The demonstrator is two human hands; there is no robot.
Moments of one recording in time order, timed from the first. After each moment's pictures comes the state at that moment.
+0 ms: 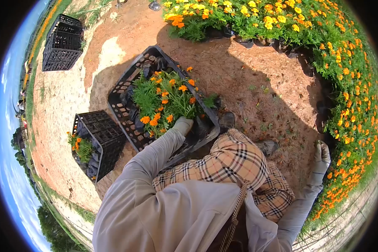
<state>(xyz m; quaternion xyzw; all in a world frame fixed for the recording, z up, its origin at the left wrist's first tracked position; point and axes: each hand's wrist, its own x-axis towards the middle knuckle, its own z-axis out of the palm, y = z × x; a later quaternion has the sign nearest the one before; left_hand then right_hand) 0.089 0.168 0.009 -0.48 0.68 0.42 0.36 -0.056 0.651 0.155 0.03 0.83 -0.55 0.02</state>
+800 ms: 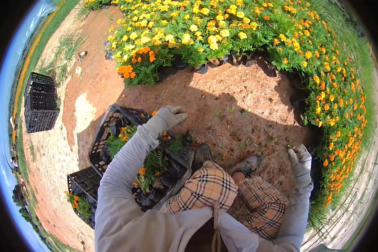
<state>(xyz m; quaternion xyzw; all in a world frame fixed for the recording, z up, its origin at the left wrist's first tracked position) -0.126 0.166 0.081 -0.04 0.84 0.44 0.30 -0.077 0.642 0.175 -0.08 0.94 -0.34 0.04</state>
